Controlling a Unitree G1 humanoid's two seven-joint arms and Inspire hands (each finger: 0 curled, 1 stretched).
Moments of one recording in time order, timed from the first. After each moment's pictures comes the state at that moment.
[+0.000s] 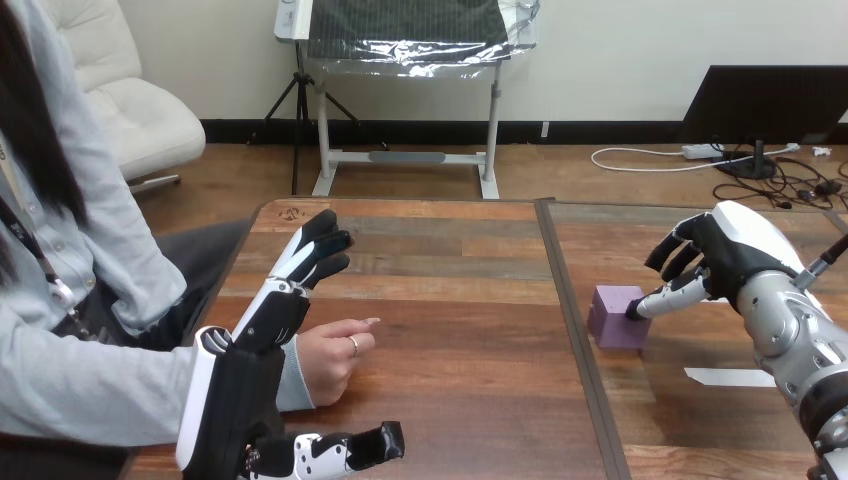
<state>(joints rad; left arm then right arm) 0.00 0.11 -0.07 0.77 -0.07 -1.51 -0.15 -0.82 -0.48 0.28 1.35 -0.49 -0.18 -0.10</state>
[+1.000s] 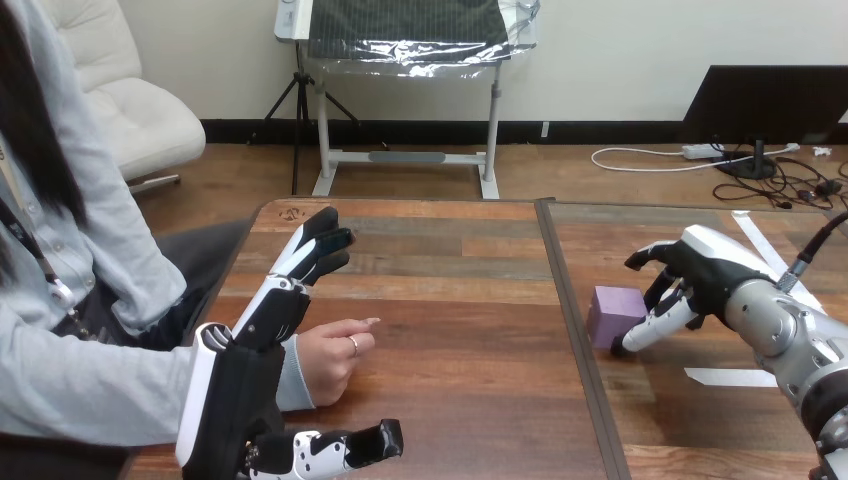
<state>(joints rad) -0.01 0.11 -0.06 0.77 -0.07 -1.51 -0.15 -0.82 -0.49 0.32 1.34 -0.53 -0.20 0.09</state>
